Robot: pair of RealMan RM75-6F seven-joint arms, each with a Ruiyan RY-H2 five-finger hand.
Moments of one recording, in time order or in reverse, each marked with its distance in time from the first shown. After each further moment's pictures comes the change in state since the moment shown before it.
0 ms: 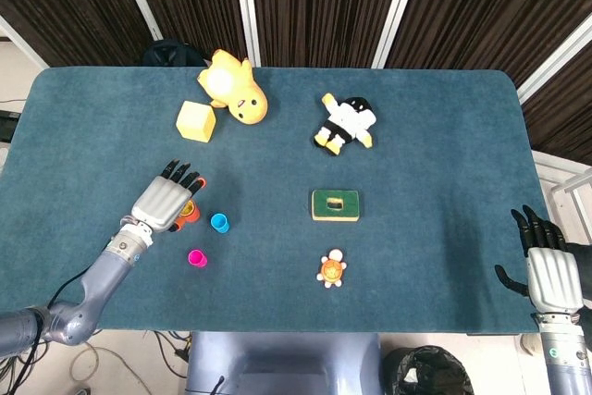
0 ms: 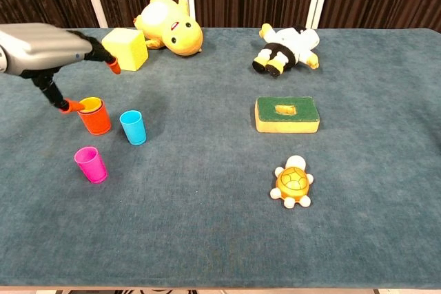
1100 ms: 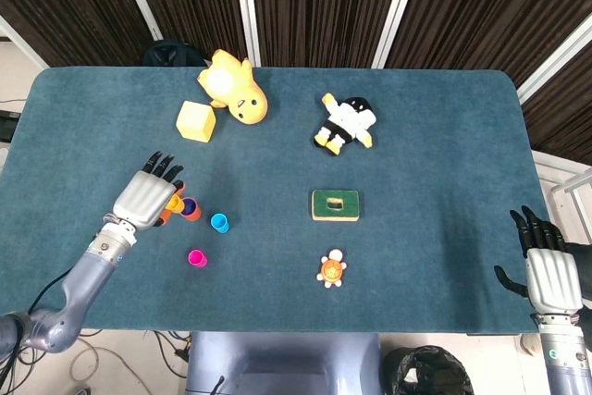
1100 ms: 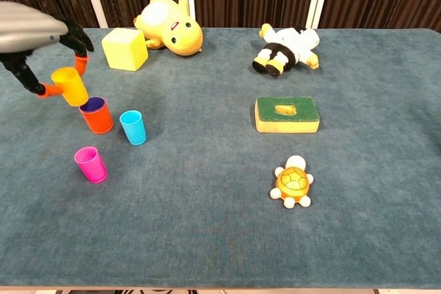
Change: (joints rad) left arm 0.020 0.070 0.036 -0.040 0.021 0.055 -0.014; right arm -0.001 0.001 -0.003 -0.002 -0.005 0.004 -0.006
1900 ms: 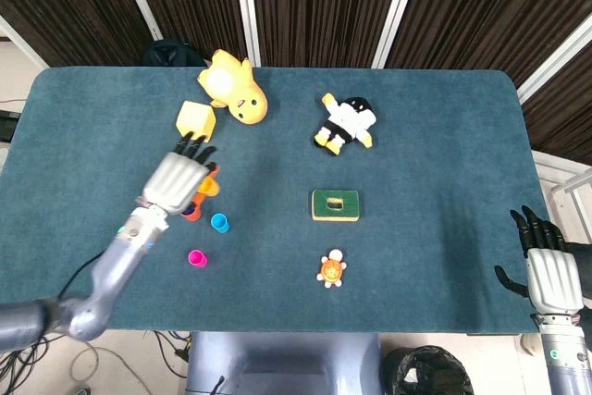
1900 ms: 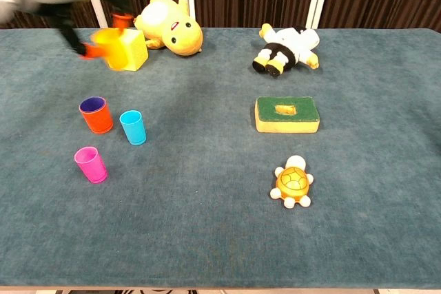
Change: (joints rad) left arm -0.088 0.059 -0.097 -0.168 -0.125 0.050 0.117; right arm 0.000 0.007 -0.004 -0.010 -0.008 0.000 0.003
